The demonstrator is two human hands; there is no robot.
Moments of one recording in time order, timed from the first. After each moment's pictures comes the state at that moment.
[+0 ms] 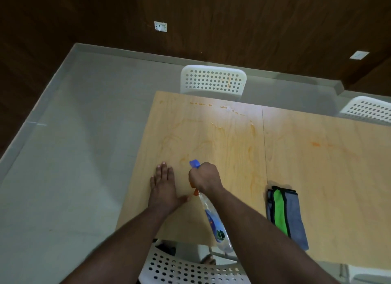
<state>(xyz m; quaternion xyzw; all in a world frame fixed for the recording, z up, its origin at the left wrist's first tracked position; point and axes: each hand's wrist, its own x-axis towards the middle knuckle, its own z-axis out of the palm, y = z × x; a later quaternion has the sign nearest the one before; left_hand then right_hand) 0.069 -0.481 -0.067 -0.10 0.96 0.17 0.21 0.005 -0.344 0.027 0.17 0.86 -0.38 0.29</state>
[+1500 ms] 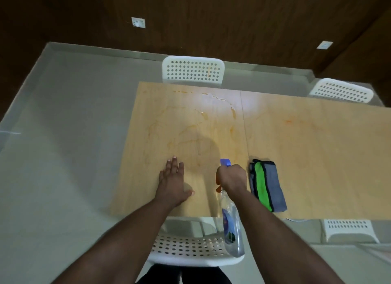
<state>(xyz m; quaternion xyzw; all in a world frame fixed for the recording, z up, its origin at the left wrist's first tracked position) 0.111 -0.429 -0.046 0.02 0.96 0.16 0.23 0.083 -0.242 0.049 0.35 0.82 -0.39 0.23</state>
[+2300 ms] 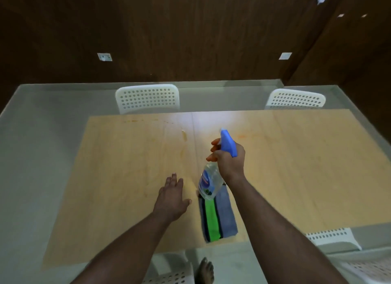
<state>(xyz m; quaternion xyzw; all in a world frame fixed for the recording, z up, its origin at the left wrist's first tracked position) 0.052 -0.239 -0.007 0.05 0.96 0.16 0.23 0.006 -0.056 0.114 0.16 0.72 -0.67 -0.09</state>
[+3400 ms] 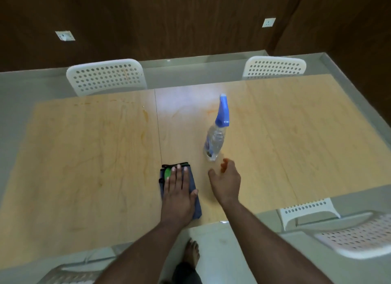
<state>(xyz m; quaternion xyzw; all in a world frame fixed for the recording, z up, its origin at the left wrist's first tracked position) 0.113 -0.077 -0.086 0.10 0.98 0.14 0.11 0.090 0.088 -0.034 0.28 0.85 -0.44 -0.03</state>
